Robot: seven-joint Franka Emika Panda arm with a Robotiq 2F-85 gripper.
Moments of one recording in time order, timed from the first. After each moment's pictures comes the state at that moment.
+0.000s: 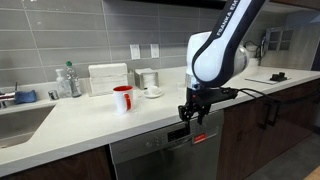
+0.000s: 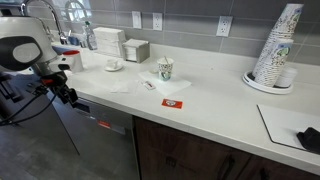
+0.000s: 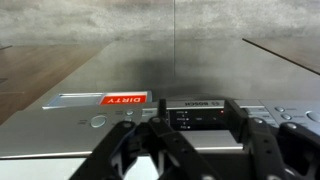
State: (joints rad) arm 1.24 -0.03 -1.01 -2.71 -0.15 2.81 0.36
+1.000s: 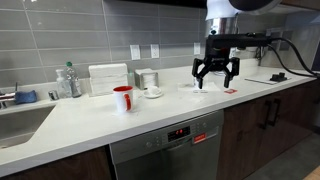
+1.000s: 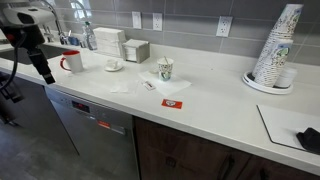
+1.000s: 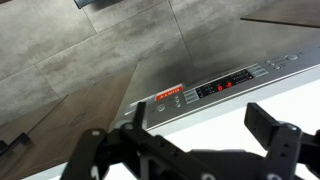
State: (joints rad) arm 0.71 -0.64 -0.54 -2.69 -0.42 2.17 0.86
